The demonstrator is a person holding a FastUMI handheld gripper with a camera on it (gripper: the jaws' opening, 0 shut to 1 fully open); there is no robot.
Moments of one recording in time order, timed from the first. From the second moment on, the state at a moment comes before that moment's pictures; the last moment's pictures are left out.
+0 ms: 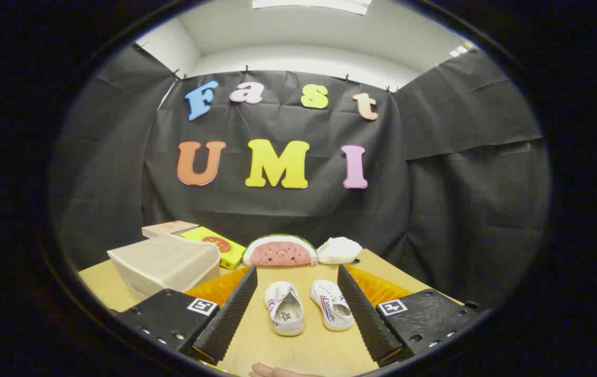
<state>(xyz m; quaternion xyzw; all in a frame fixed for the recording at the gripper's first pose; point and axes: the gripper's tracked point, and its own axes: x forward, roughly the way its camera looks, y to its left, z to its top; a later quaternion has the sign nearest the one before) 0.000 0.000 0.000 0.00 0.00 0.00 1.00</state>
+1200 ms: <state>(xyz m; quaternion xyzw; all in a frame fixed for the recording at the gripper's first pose) 0.026 0.011 -0.036 0.02 0.02 0.04 1.00</state>
